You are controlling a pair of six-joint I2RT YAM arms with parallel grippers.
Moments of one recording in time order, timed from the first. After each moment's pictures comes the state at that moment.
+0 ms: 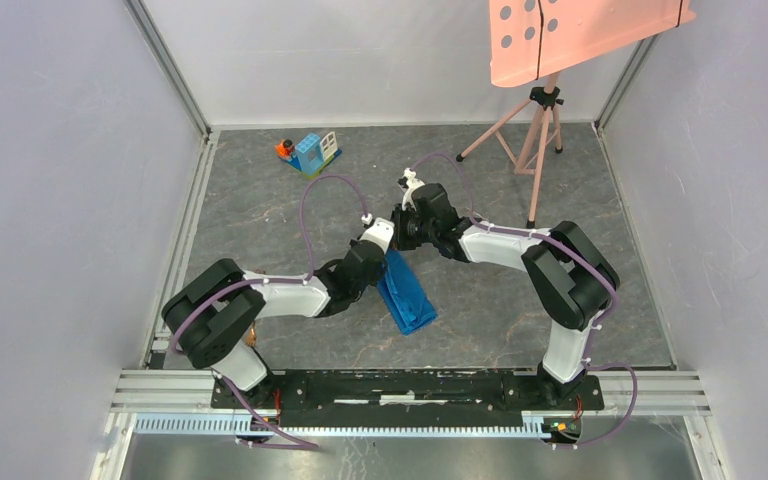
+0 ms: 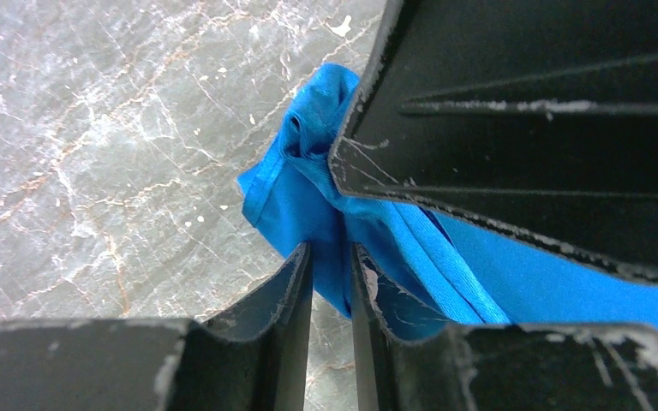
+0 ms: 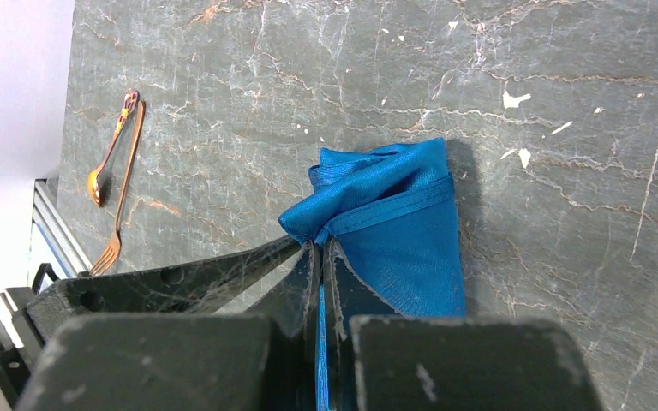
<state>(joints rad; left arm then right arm) -0.85 1.58 0.62 0.32 -0.48 -0.14 0.68 1.84 1.06 0.17 -0.28 0.61</state>
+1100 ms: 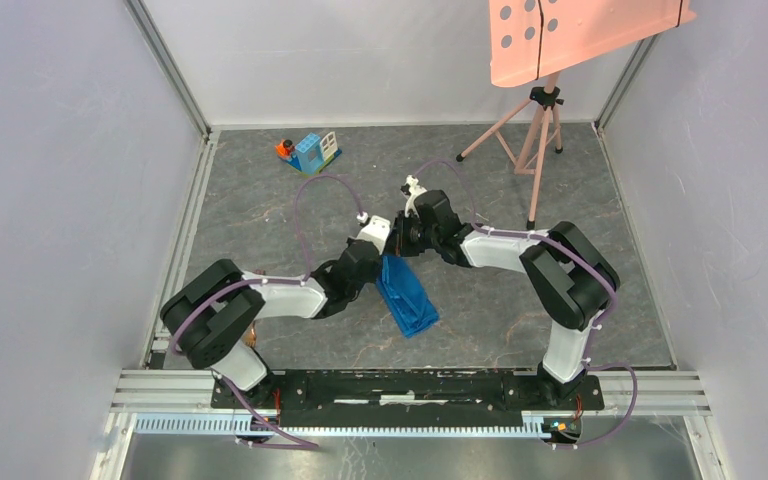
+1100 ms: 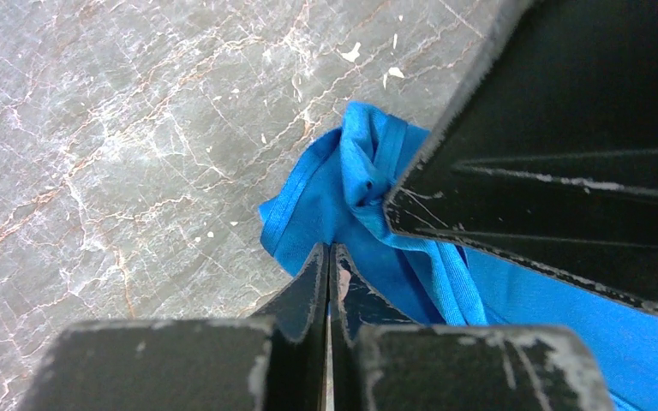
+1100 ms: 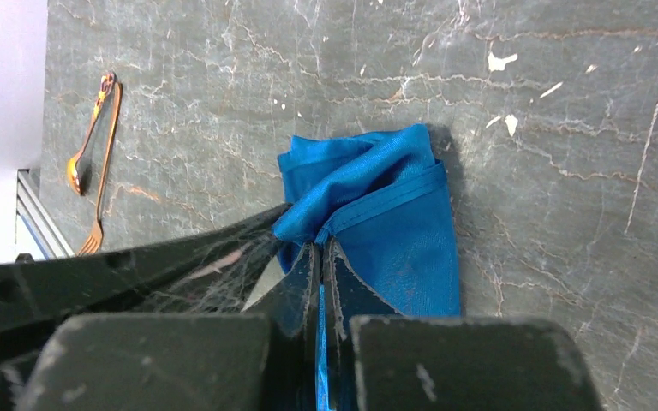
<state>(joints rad) -0.84 1.59 0.60 0.39 -0.50 -0.12 0.68 1.84 1.01 0.20 -0.28 0.61</state>
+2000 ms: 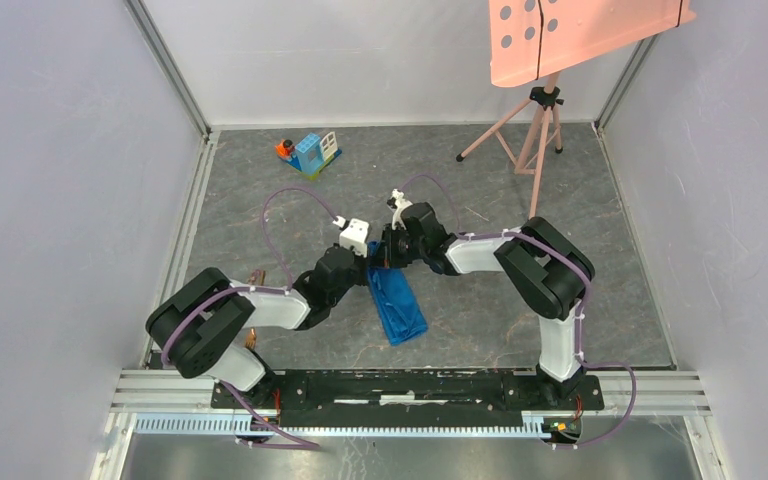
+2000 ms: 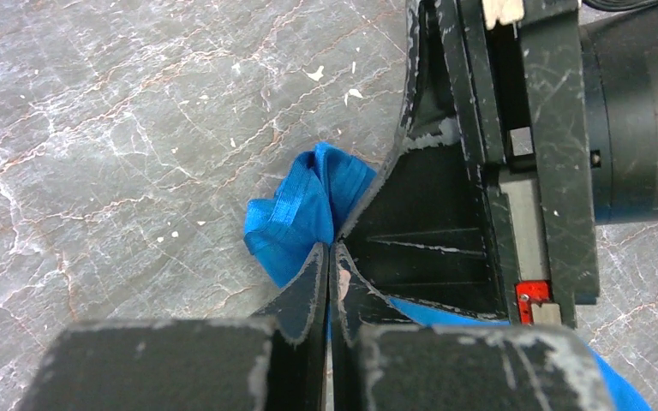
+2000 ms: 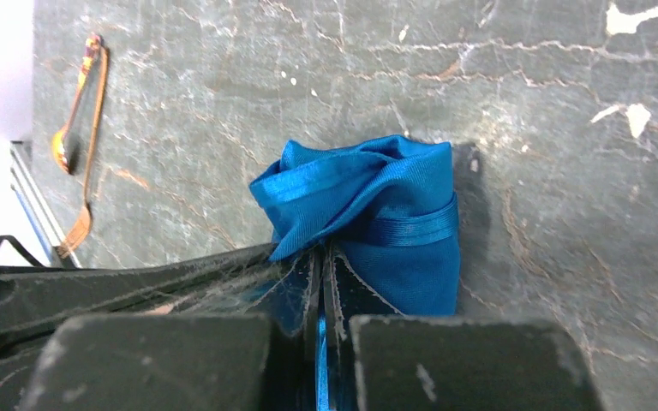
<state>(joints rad) -0.76 1.50 0.42 0.67 -0.28 -0.21 0.74 1.96 1.01 0.30 -0.31 0.62</state>
